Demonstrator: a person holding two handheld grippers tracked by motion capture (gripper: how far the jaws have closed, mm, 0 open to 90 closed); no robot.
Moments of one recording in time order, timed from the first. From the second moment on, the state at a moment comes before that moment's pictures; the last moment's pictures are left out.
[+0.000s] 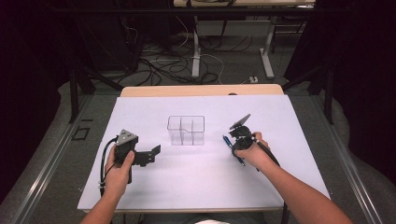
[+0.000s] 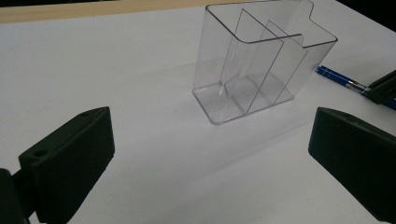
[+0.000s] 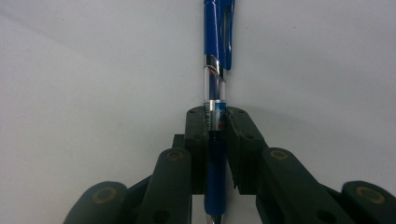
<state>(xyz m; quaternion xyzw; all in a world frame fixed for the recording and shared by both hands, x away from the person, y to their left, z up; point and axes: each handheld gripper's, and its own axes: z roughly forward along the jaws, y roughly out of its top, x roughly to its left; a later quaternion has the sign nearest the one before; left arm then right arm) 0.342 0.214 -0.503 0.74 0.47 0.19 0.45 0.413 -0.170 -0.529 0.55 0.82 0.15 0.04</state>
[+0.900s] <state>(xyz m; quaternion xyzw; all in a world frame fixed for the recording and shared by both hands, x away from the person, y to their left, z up) 0.340 0.213 -0.501 0.74 0.47 0.19 0.44 0.412 -0.177 -0.512 0.54 0.82 0.18 0.04</state>
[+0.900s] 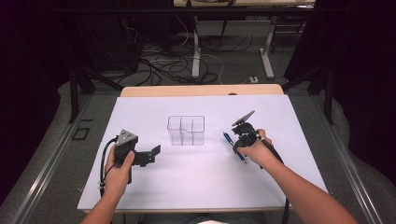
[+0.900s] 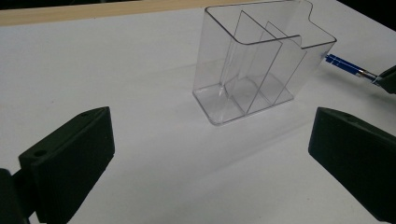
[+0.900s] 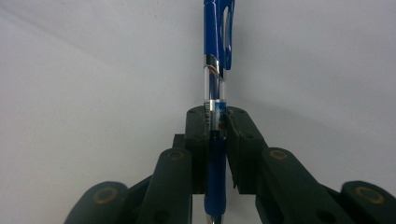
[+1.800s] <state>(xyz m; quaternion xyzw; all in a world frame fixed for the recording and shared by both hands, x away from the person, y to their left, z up) 0.340 0.212 -0.500 0.74 0.48 0.18 0.45 0.369 -0.157 -0.461 0.22 0.95 0.09 0.20</state>
